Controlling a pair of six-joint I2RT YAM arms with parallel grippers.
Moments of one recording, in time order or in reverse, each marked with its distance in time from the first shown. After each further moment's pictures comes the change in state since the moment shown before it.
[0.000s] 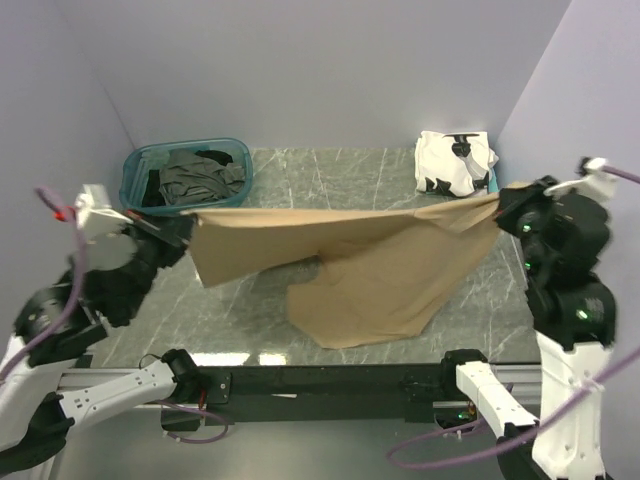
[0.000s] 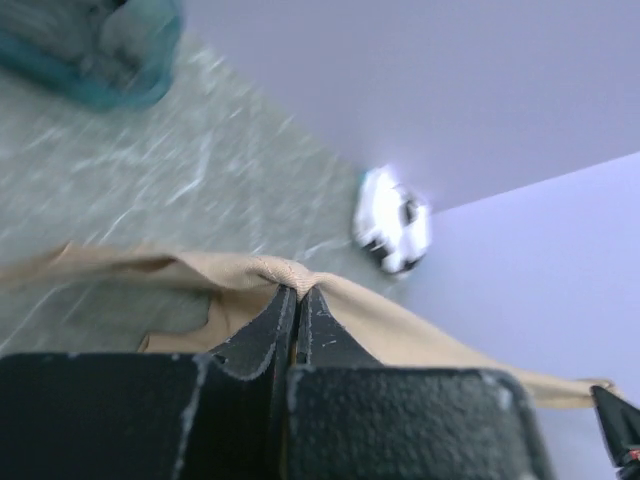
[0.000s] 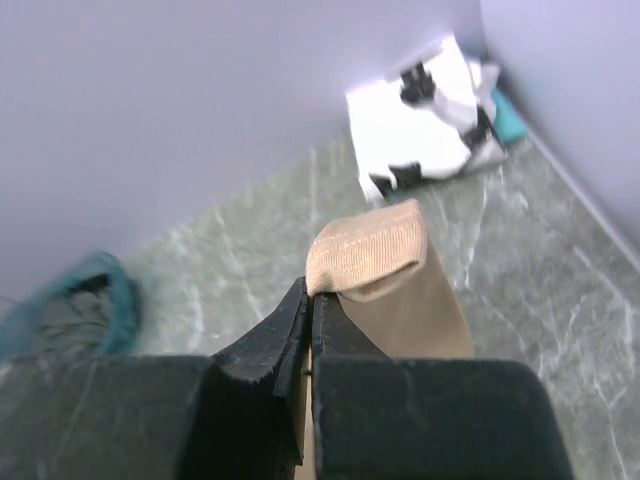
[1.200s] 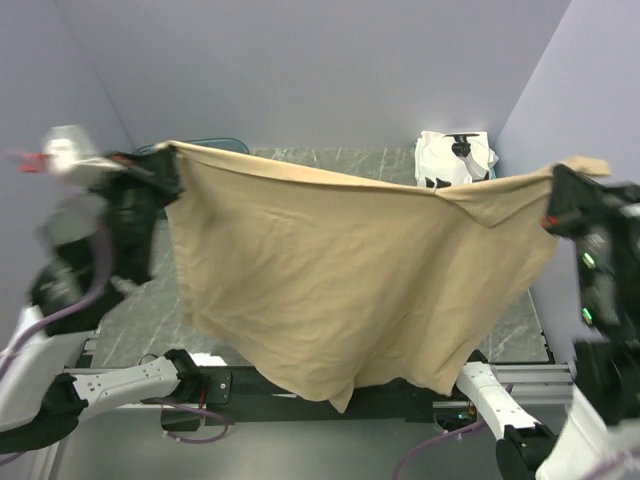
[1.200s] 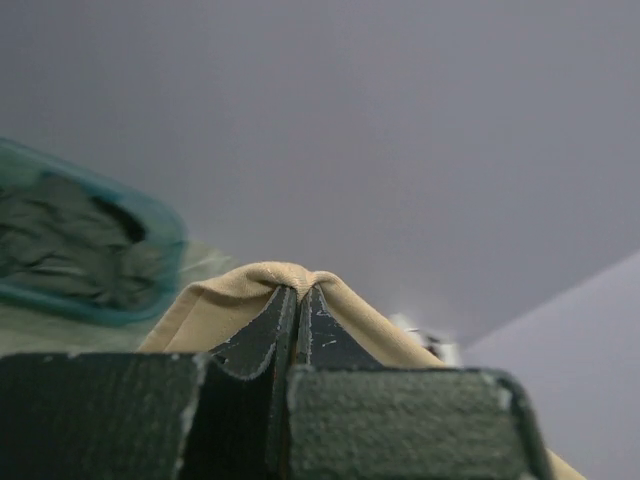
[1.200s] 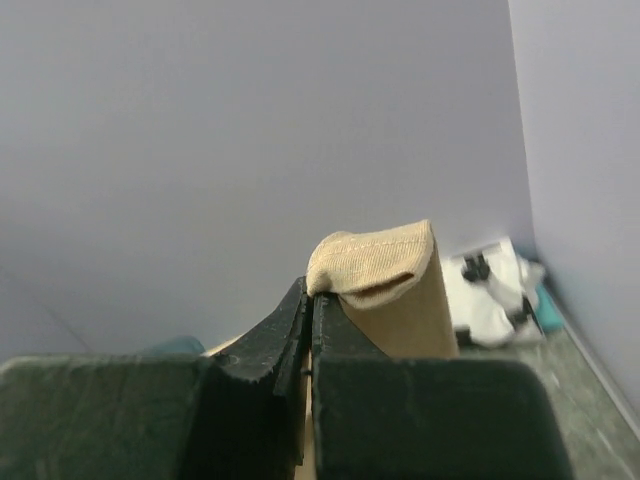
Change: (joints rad) left arm -0.002 0.189 0.304 0.449 -0.176 0.588; right arm -0.002 -0.004 0.504 0.008 -0.093 -0.146
